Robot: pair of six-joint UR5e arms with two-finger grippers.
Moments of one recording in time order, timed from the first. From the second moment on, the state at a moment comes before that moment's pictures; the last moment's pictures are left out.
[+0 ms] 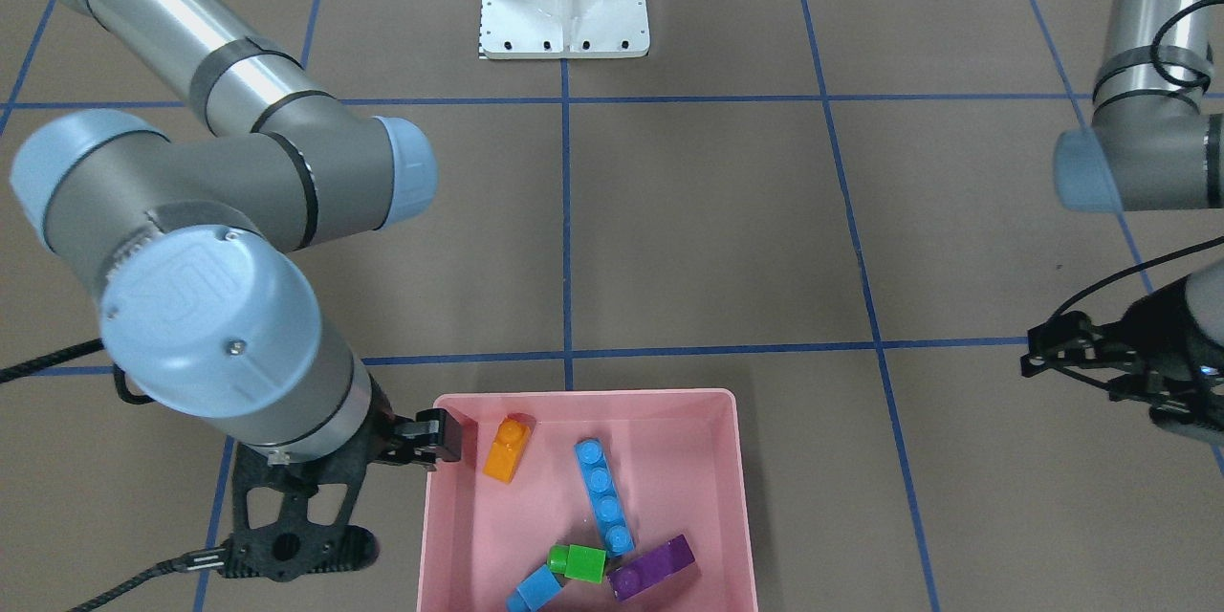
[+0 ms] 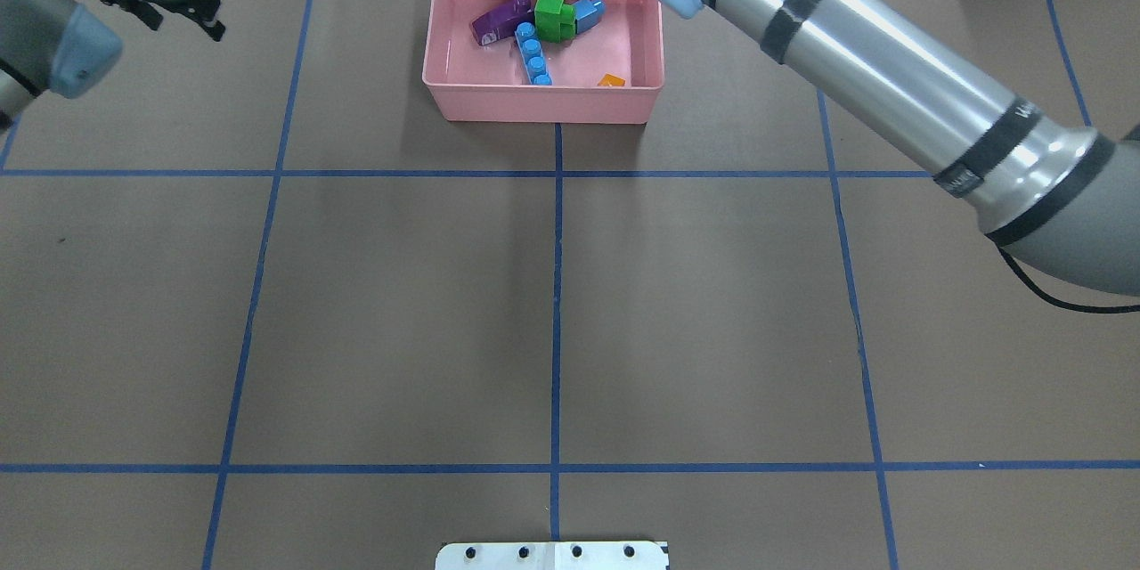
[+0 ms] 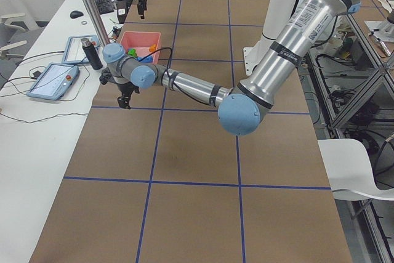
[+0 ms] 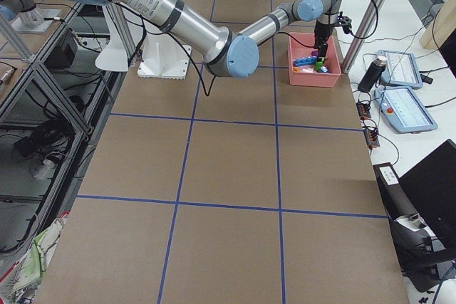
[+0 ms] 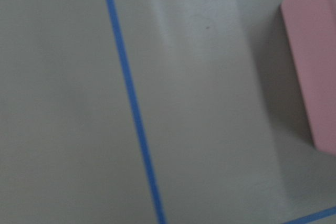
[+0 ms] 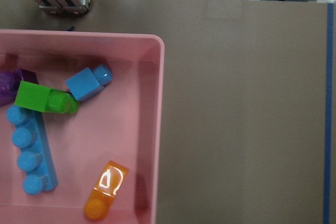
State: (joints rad) left arm -1.27 -2.10 -1.30 -1.69 -2.36 -0.17; right arm 1.02 -0.52 1.09 -1.64 2.14 0.71
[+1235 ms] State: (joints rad) left arm -1.55 -1.63 -1.67 -1.35 -2.35 0.13; right arm 1.39 -1.46 1.76 -1.67 2.31 0.15
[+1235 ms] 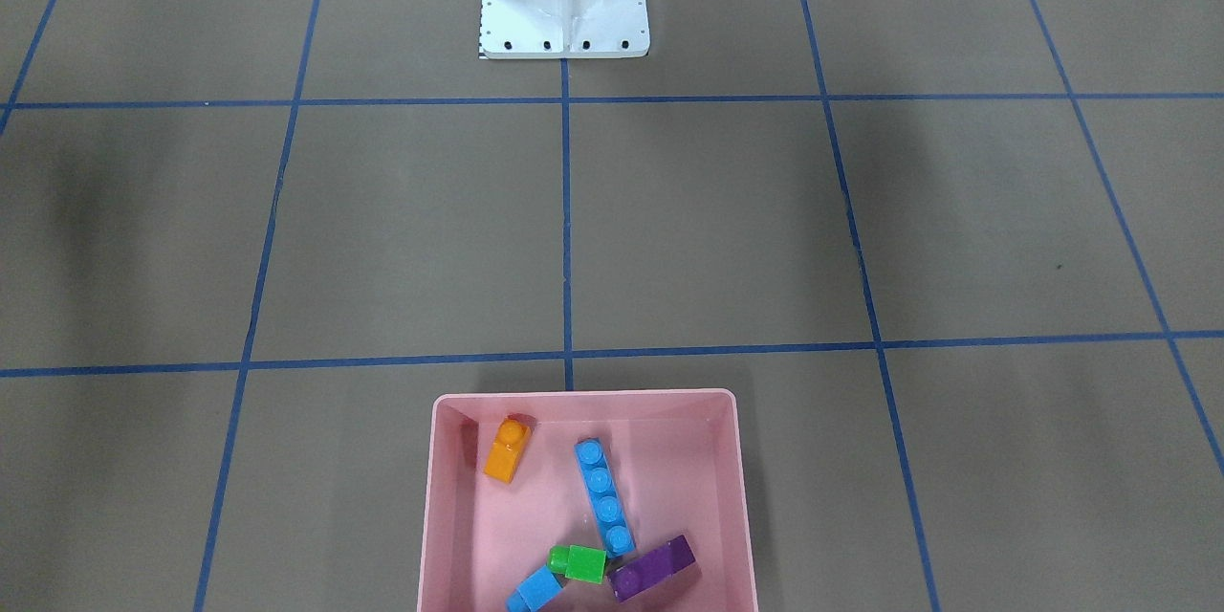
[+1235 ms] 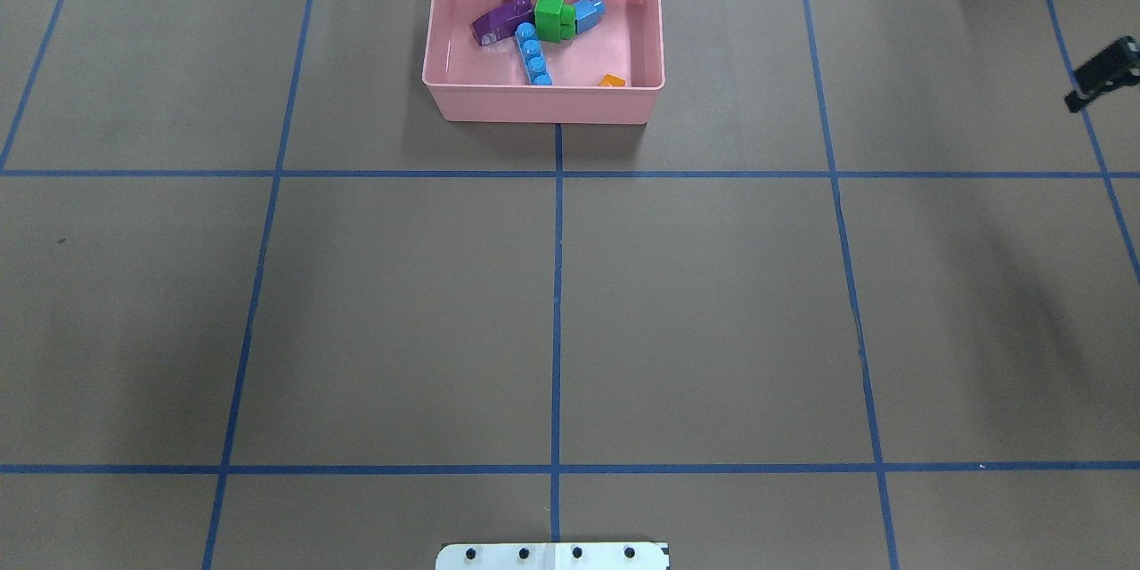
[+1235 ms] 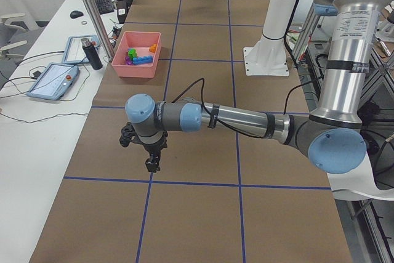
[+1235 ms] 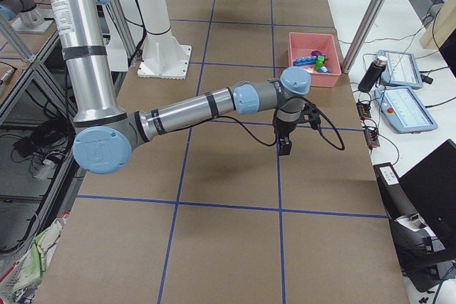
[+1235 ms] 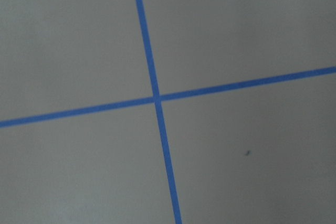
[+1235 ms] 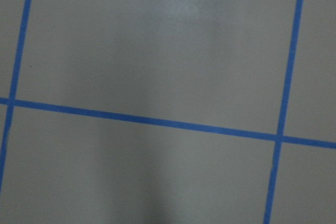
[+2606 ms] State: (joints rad) left arm -1.55 -1.58 -1.74 -1.35 -2.34 0.12; right arm 1.43 -1.59 1.84 -1.66 2.31 0.15
